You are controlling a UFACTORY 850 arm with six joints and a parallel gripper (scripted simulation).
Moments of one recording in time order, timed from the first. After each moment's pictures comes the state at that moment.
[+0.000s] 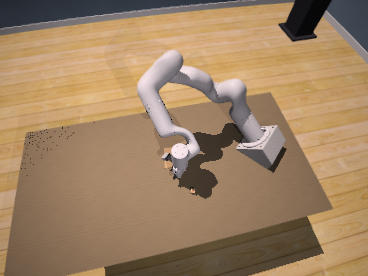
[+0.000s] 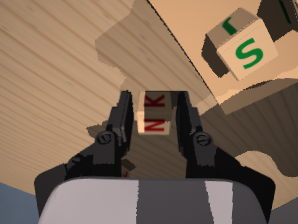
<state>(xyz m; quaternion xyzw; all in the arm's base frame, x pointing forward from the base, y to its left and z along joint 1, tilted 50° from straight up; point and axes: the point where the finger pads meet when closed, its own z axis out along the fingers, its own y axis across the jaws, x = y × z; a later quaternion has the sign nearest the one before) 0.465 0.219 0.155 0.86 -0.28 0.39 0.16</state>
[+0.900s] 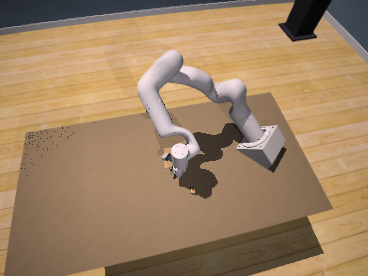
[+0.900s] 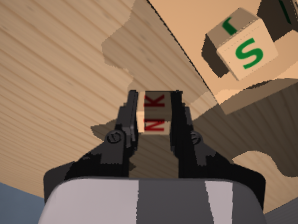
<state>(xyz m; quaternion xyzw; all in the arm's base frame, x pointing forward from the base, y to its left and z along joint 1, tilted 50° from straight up) 0.465 0.219 0.155 0.86 -0.28 0.39 0.16</state>
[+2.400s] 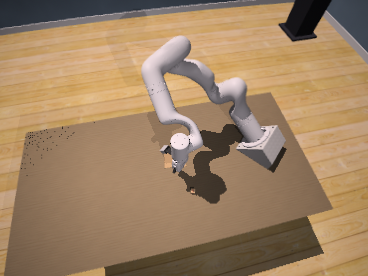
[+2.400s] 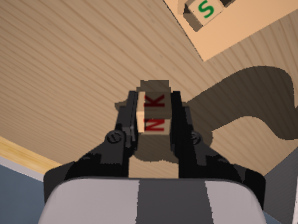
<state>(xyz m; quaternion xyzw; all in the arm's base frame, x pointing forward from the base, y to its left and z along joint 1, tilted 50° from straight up) 0.408 0.268 0.219 0.86 -0.28 0.39 0.16</state>
